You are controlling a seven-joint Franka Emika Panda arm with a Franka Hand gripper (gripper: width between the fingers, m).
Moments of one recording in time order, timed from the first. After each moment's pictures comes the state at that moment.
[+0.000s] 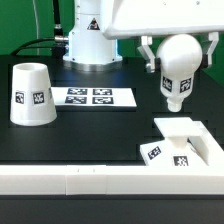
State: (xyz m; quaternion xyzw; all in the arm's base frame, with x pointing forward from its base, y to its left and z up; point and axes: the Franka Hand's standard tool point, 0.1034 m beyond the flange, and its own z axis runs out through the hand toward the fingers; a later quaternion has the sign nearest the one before) arm 0.611 0.085 0.145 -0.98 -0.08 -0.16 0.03
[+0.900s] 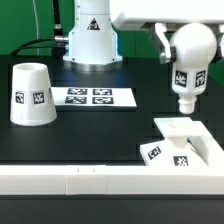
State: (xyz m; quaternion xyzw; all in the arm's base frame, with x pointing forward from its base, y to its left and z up) arm 0.620 0.091 0.152 -0.95 -0.13 -0.28 0.01
